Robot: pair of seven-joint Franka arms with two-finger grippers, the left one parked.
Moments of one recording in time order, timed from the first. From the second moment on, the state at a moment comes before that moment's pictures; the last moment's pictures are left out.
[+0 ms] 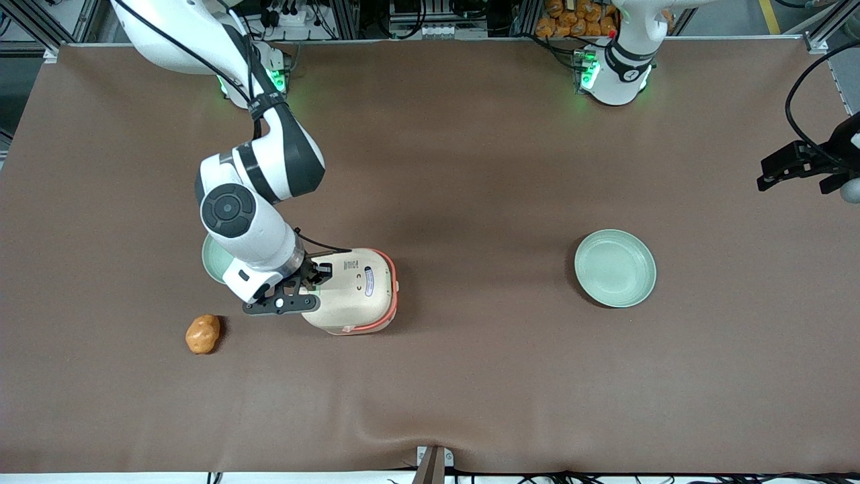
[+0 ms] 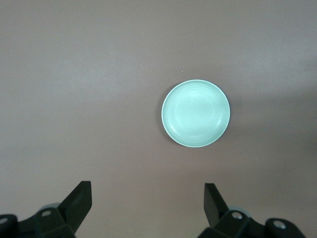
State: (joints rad) arm 0.45 0.51 -0.05 -1.53 0.03 2.08 0.31
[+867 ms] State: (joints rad) arm 0.45 0.51 -0.05 -1.52 0.04 2.08 0.32
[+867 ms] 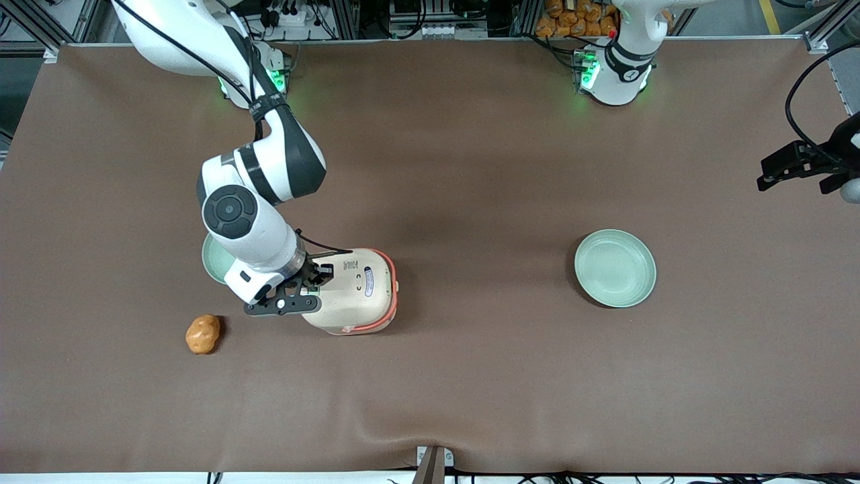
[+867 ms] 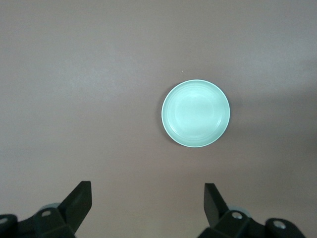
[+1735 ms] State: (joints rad) arm 0.24 0.21 -0.09 -1.35 0.04 1.51 0.20
